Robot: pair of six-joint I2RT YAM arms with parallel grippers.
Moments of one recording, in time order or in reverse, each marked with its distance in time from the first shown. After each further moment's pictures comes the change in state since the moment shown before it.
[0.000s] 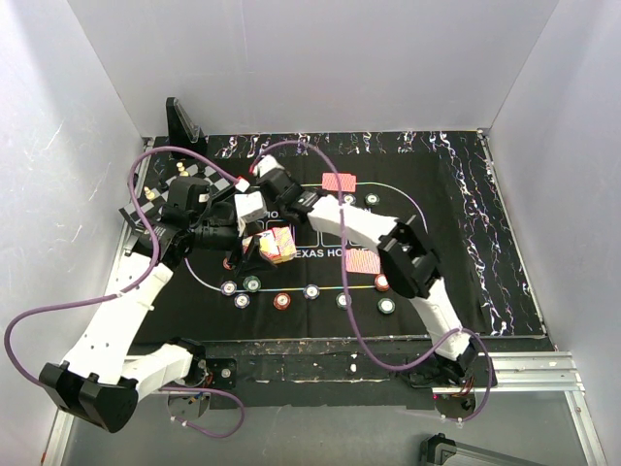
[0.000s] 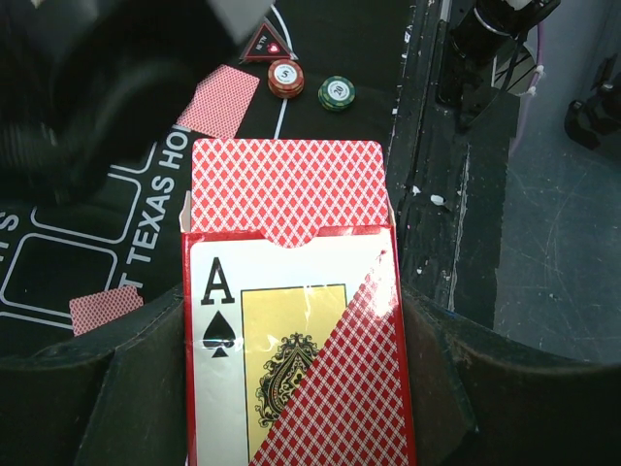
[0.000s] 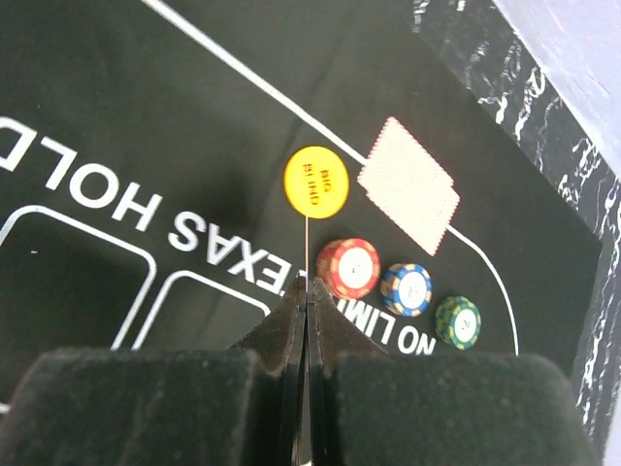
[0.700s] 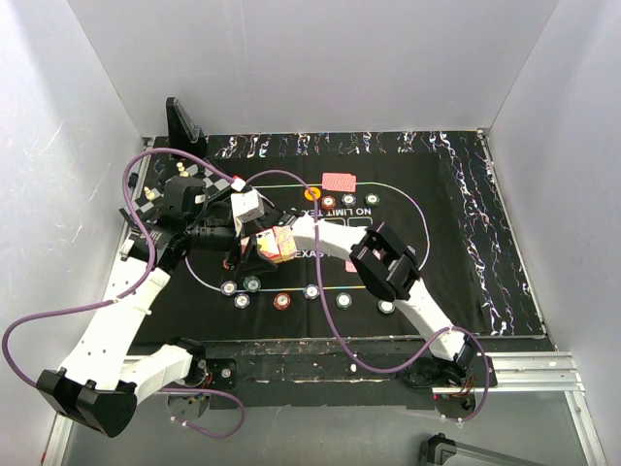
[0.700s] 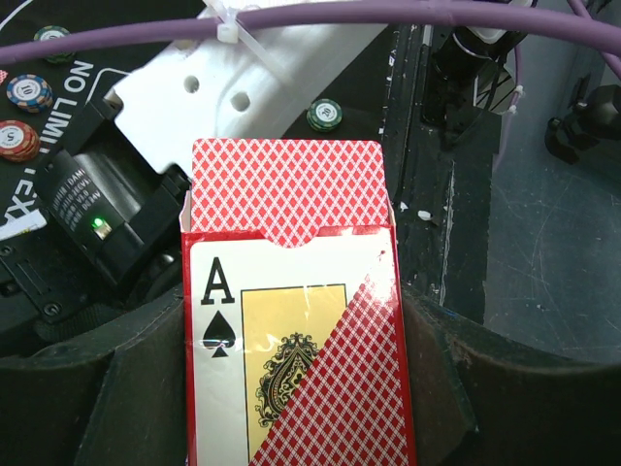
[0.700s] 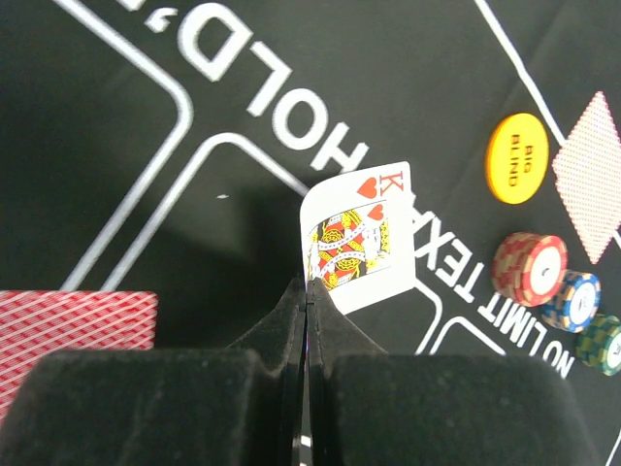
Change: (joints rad) left arm 0.000 -0.027 0.000 0.031 0.039 -0.041; right arm 0.102 0.208 0.059 -0.032 -0.045 0.051
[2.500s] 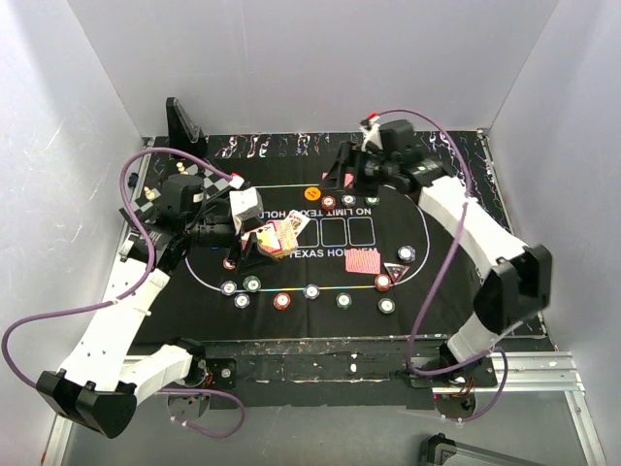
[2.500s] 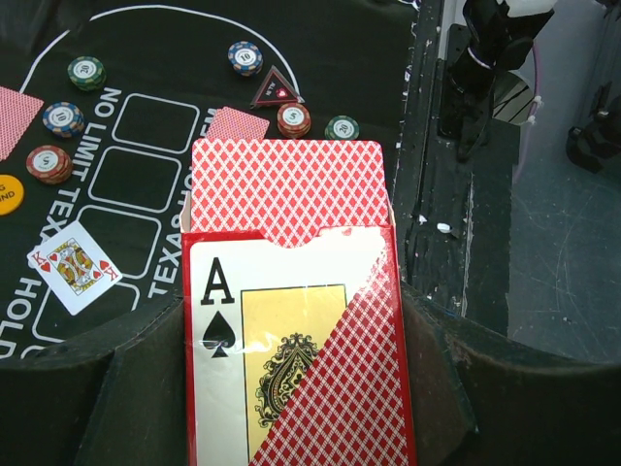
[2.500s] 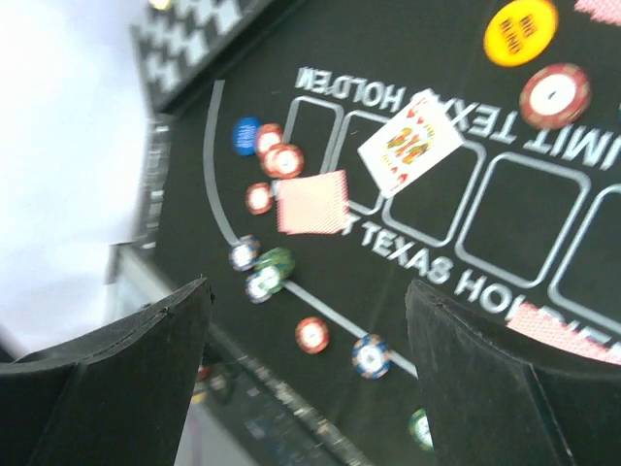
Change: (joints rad) left arm 0.000 -0.001 0.004 0.060 -0.005 -0.003; right arm -0.444 -0.699 -0.329 -0.111 -0.916 0.603
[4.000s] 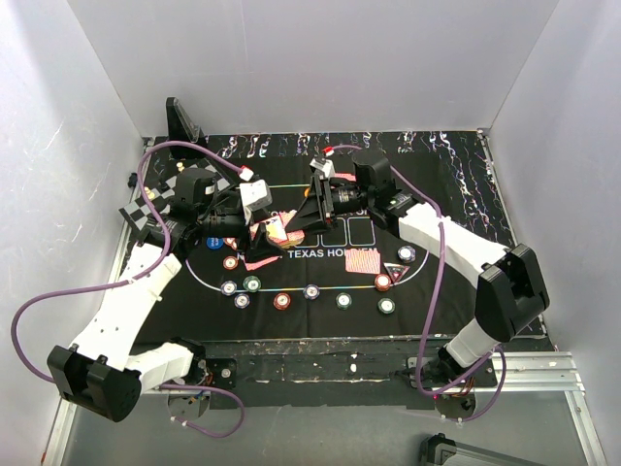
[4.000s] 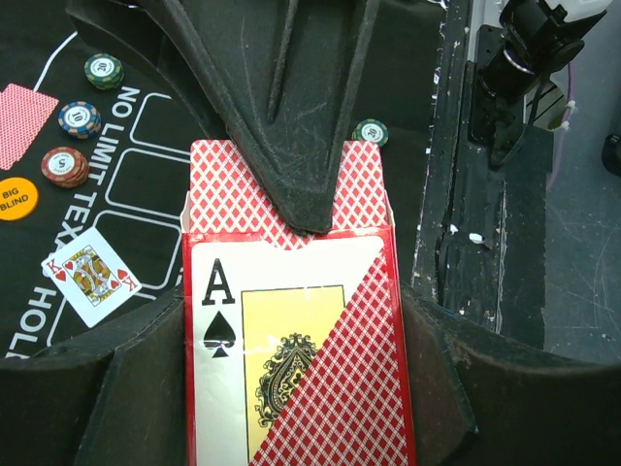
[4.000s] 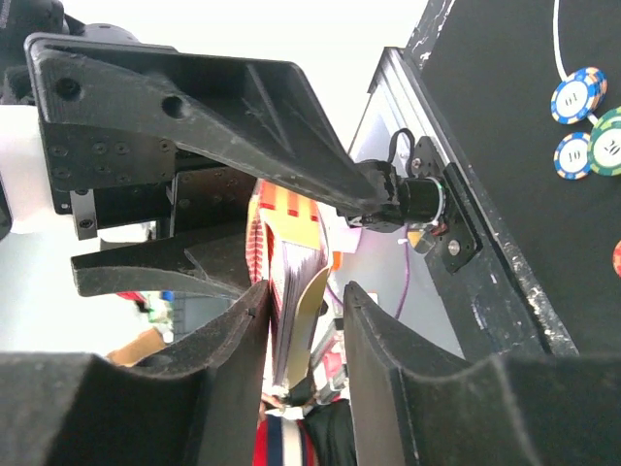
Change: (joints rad) left arm 0.000 0.087 -0.043 0.142 -0.011 -0.011; right arm 0.111 -0.100 -0.312 0.554 -0.664 0.550
